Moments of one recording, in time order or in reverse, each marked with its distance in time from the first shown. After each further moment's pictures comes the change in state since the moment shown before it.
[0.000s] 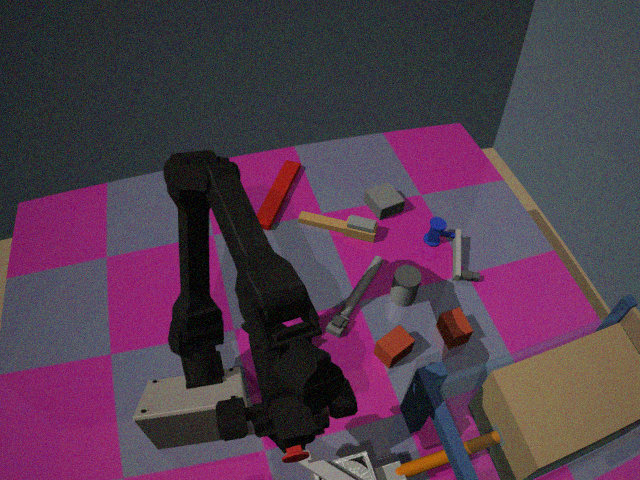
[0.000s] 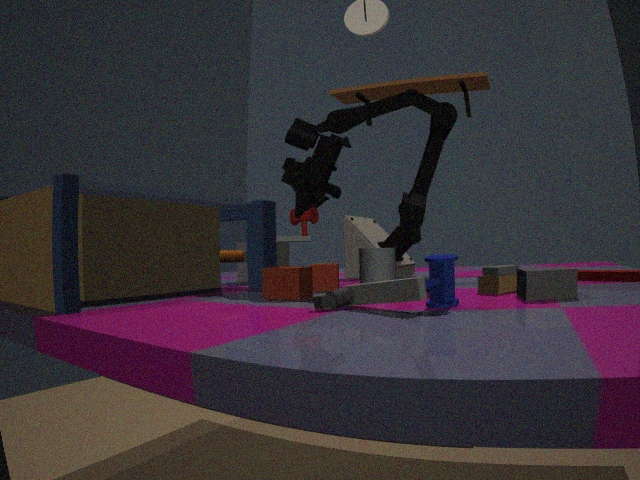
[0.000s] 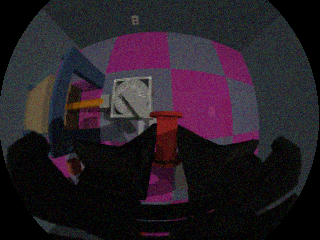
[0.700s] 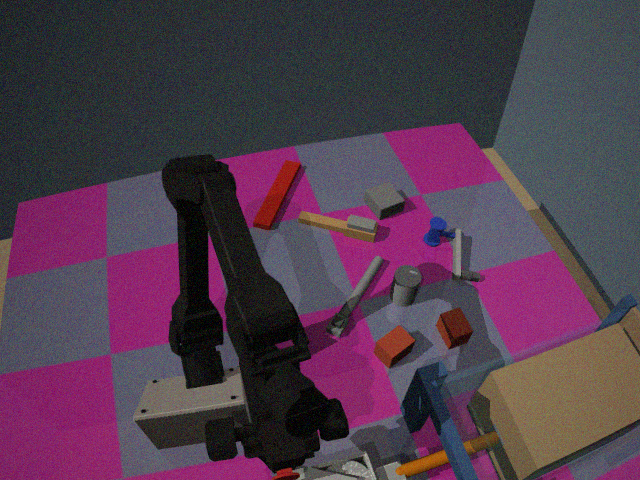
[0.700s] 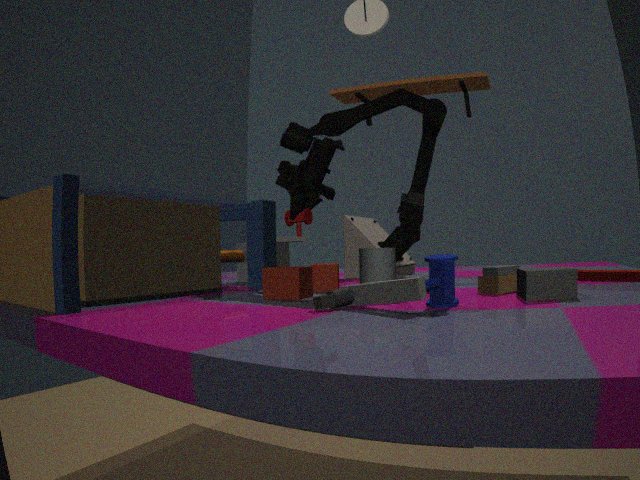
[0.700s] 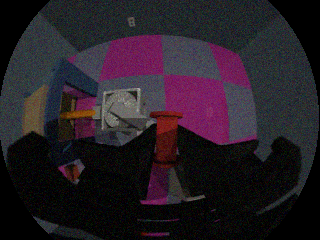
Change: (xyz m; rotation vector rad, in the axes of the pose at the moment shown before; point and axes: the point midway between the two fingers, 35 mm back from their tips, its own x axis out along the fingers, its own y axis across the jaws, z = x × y) arm 0.011 -0.020 0.025 0.006 -0.011 -0.014
